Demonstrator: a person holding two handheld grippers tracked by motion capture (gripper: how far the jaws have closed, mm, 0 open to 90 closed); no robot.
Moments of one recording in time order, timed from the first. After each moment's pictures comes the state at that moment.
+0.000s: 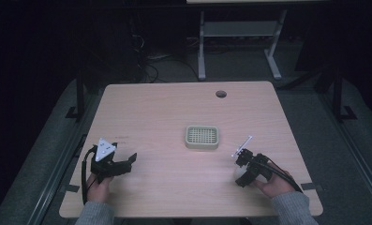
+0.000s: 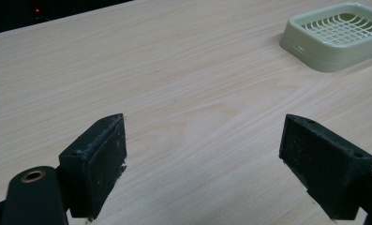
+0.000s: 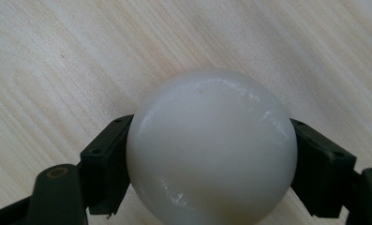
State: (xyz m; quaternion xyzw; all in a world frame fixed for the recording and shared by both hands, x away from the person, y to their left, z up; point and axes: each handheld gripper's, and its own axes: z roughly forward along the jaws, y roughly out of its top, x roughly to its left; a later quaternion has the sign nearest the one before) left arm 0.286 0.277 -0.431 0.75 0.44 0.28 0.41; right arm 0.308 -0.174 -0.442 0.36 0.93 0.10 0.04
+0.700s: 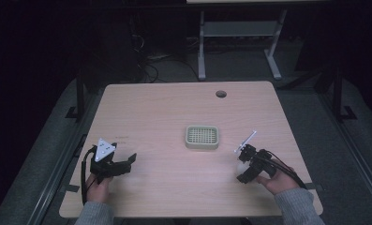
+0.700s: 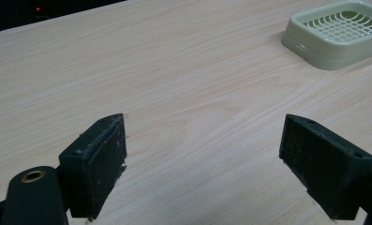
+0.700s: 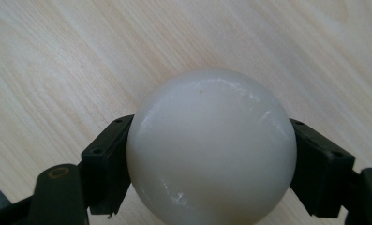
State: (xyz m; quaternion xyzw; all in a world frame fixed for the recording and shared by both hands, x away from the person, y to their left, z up) left arm 0.286 0.277 -0.432 0.75 0.44 0.28 0.41; right arm 0.310 -0.180 -0.421 0.36 0.93 0.12 0.03
